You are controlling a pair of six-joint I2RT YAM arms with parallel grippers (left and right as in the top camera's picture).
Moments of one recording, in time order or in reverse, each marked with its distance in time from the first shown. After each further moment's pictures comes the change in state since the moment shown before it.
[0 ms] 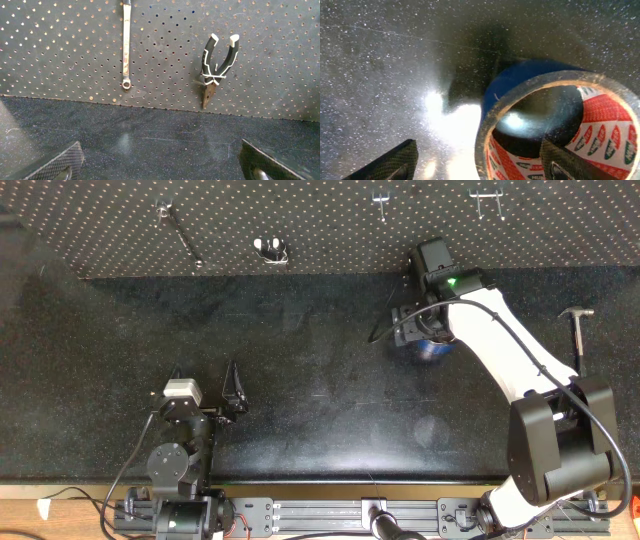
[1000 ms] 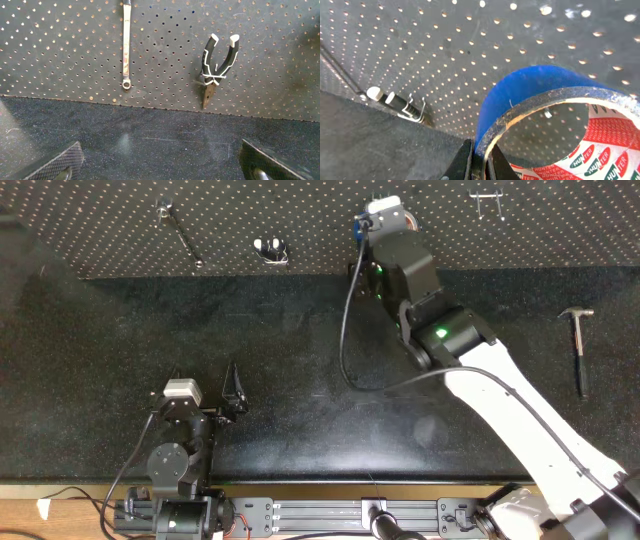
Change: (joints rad) left arm 0.000 0.000 0.000 0.000 0.000 0.000; right arm 0.245 -0.290 -0.009 0.630 0.190 0.006
